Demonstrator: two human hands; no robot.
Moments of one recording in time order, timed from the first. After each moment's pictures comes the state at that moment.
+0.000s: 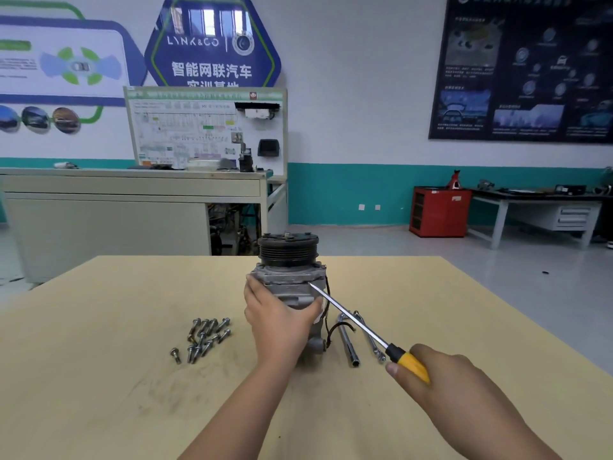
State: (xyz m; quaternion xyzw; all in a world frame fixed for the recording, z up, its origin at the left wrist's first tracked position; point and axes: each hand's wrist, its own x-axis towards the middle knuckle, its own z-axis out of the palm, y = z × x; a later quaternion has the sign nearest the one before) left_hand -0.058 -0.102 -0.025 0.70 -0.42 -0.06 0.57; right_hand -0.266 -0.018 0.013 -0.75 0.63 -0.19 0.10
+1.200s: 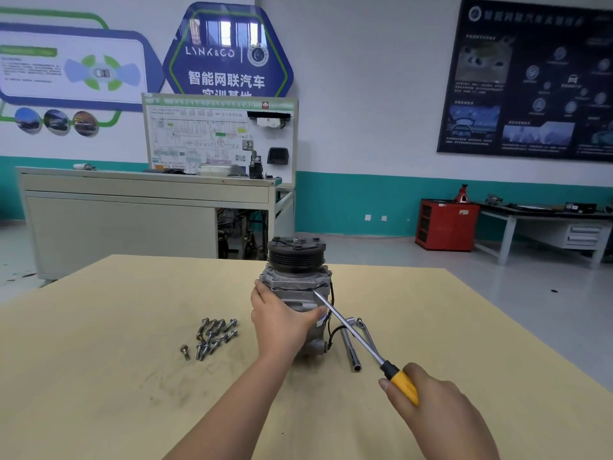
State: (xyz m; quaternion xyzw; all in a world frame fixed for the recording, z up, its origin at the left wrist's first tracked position) left_hand -0.049 -0.095 -0.018 0.73 -0.43 -0.10 0.53; right_hand -0.258 -0.024 -0.025 -0.73 0.64 -0.21 0.06
